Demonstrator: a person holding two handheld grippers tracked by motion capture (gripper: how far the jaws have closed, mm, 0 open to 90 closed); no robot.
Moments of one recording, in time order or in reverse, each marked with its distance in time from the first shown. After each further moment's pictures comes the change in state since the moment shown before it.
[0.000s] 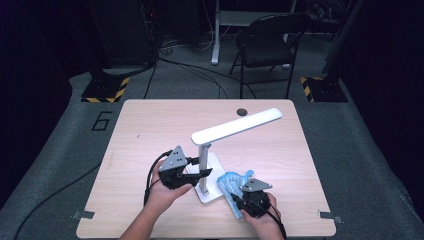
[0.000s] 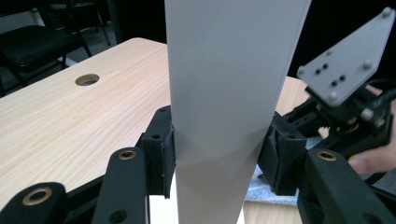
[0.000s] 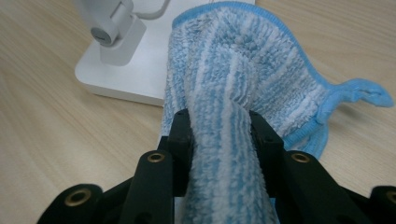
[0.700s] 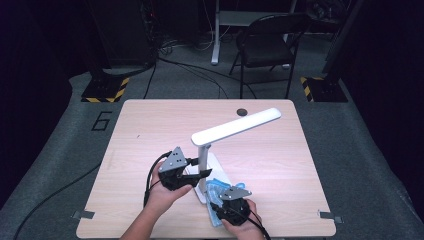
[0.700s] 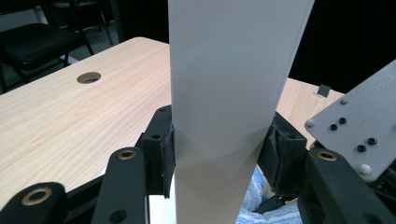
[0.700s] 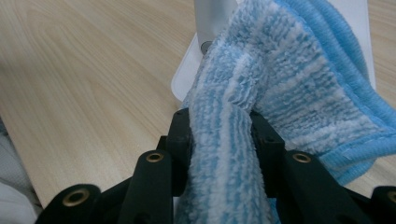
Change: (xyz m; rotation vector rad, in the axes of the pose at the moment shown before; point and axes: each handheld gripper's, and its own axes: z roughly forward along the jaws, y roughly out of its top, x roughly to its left) left arm -0.003 -0.002 -0.002 0.001 0.014 -0.018; right arm 0.052 0.006 0.020 -0.039 0.130 -0.035
